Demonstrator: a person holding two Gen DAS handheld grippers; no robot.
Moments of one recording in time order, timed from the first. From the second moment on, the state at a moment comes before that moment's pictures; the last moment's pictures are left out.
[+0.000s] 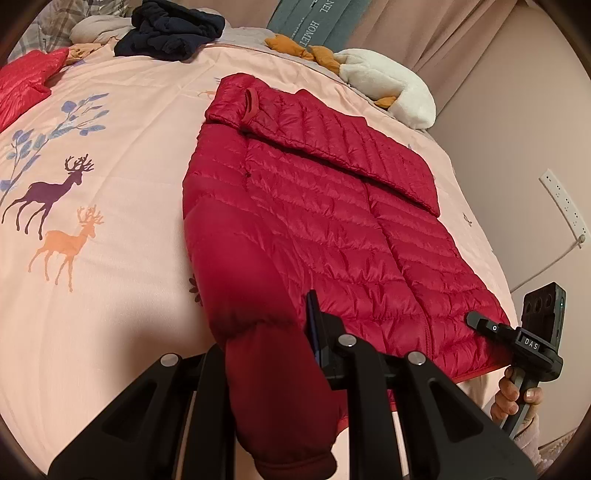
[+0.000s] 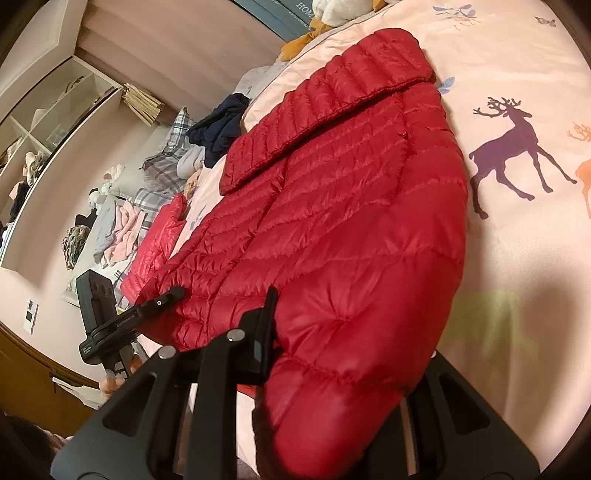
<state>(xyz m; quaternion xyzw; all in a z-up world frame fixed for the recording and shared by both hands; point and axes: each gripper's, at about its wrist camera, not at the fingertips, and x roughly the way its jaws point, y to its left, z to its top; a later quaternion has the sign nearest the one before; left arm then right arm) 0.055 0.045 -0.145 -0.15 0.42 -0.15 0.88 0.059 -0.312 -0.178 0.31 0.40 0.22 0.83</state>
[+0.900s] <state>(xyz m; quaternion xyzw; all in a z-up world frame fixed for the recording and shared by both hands) 0.043 0.041 -0.126 -0.14 0.42 -0.17 0.88 0.056 -0.327 -0.154 0.30 0.37 0.27 0.84</state>
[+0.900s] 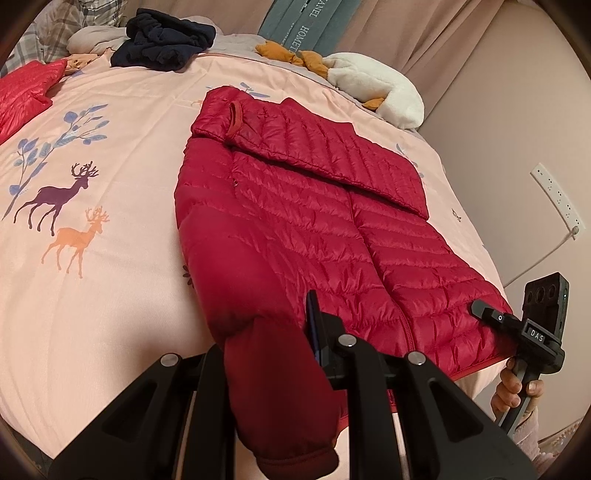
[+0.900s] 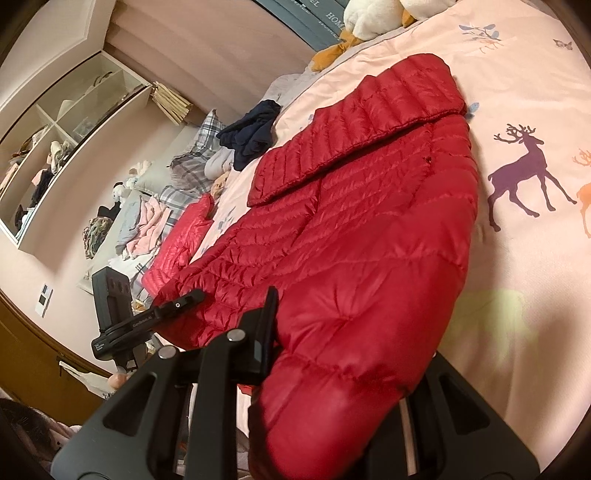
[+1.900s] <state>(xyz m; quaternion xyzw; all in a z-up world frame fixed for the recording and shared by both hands) 0.039 0.041 -0.106 -0.14 0.40 -0.19 0.88 0.047 -0.332 -0.131 0.28 0.35 0.32 0.84</state>
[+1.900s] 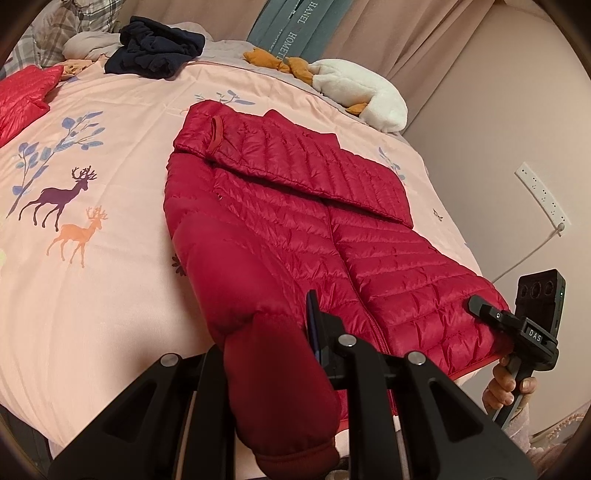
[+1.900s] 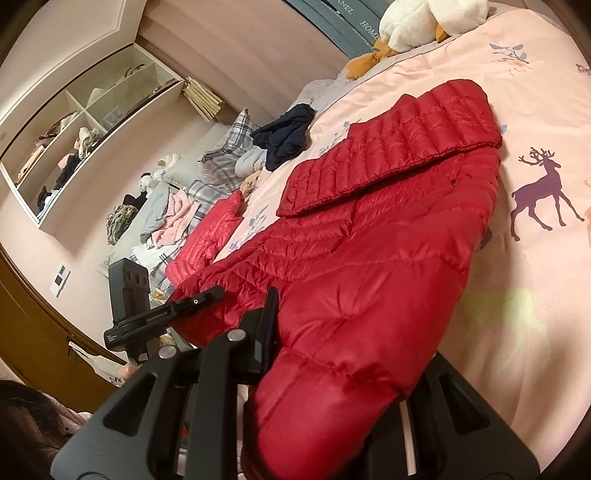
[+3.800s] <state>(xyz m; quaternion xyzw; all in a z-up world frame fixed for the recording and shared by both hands) 0.031 0.048 -0.061 -0.16 0.37 -0.25 0.88 0.030 -0.358 -0.096 0.29 0.30 0.37 0.83</state>
